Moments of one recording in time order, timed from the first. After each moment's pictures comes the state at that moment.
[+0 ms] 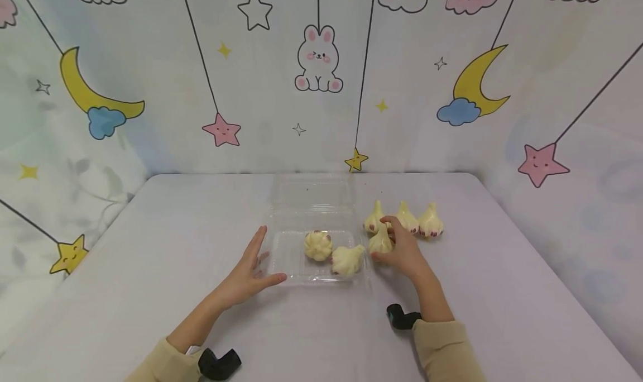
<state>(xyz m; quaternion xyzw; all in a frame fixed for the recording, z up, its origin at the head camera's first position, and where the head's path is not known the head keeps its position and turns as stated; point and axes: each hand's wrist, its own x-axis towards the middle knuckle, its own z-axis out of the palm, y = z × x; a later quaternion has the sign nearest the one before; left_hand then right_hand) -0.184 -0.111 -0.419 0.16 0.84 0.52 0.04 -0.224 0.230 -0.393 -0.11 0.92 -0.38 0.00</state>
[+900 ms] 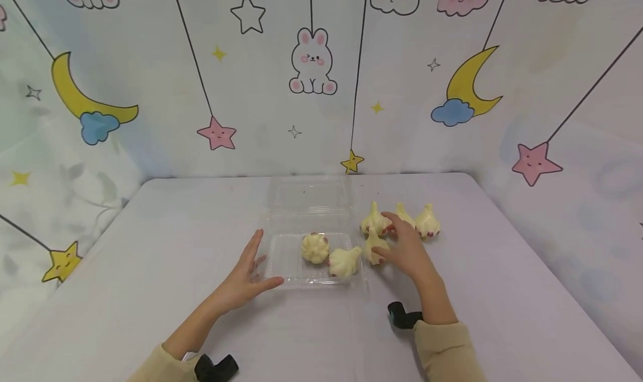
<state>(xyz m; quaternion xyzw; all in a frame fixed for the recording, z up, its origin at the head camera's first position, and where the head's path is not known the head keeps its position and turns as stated) -0.184 -0.110 -0.420 0.16 0.84 0.52 0.04 -0.220 0.233 -0.381 -0.12 0.94 -0.32 -0.07</state>
